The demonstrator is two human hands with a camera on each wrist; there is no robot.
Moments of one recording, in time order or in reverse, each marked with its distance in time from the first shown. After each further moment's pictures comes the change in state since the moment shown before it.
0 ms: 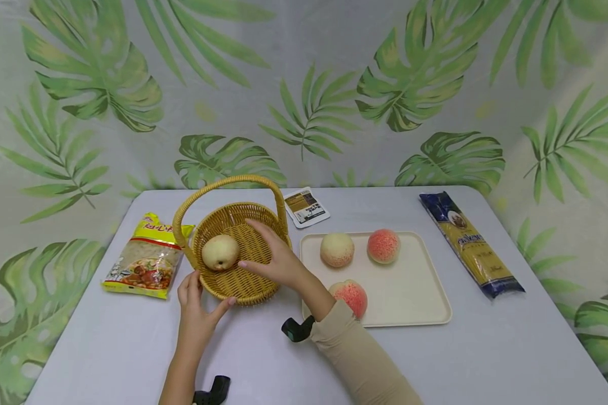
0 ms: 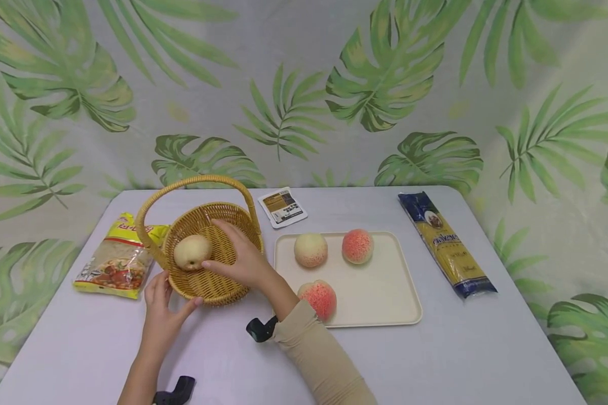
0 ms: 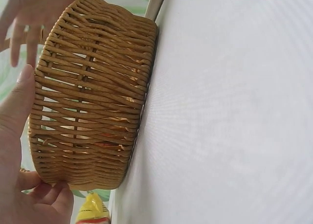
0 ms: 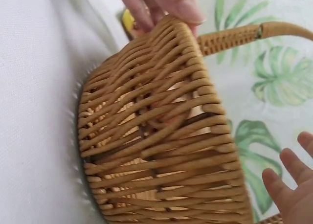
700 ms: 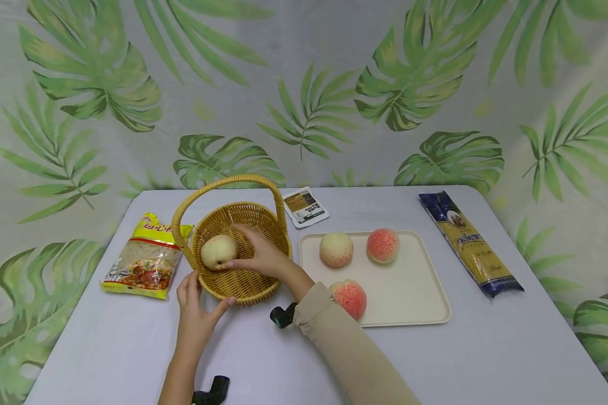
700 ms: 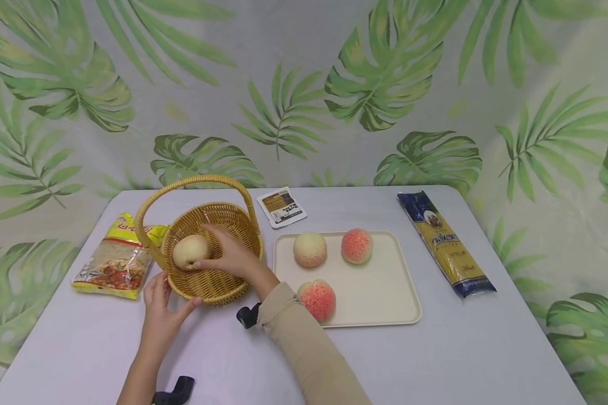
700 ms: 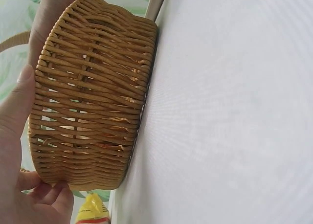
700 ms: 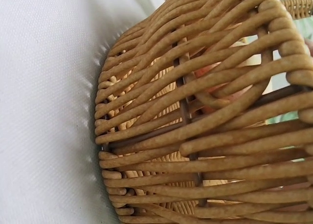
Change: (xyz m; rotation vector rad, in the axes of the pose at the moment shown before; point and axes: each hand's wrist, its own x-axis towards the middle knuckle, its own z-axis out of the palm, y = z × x) left_hand -0.001 0.002 -0.001 0.013 -0.007 -0.017; right_hand 0.031 0.022 0.025 -0.041 -0.147 0.143
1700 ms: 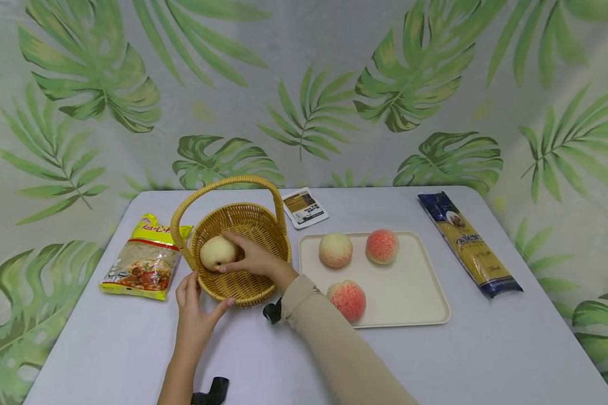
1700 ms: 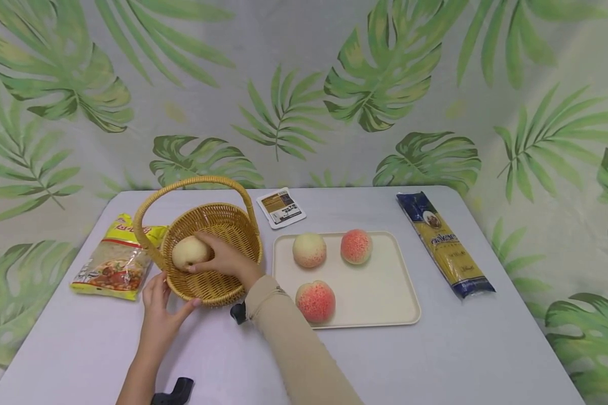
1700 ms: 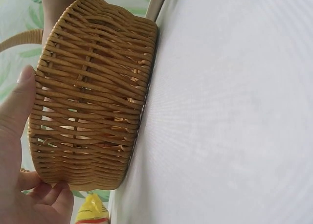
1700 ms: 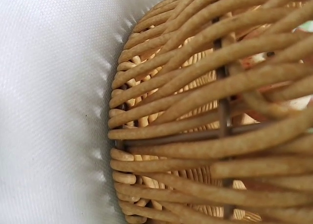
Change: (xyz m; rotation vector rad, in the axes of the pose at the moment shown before) left_hand 0.001 -0.004 0.002 -0.010 0.019 0.014; right_hand 0.017 0.005 0.015 0.074 -0.148 0.074
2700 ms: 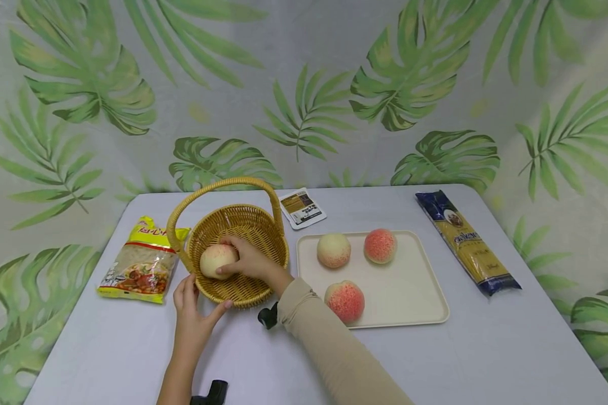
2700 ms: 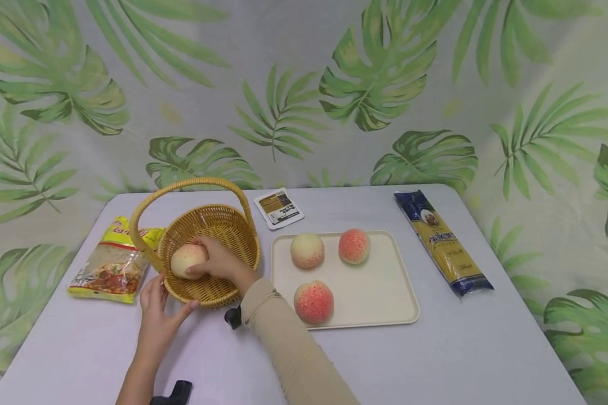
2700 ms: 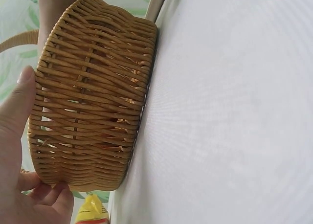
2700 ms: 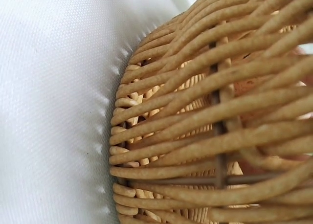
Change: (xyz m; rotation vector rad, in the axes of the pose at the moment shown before) left_hand -0.001 0.003 -0.001 0.020 -0.005 -0.018; right_hand 0.003 -0.006 0.009 0.054 0.066 0.087
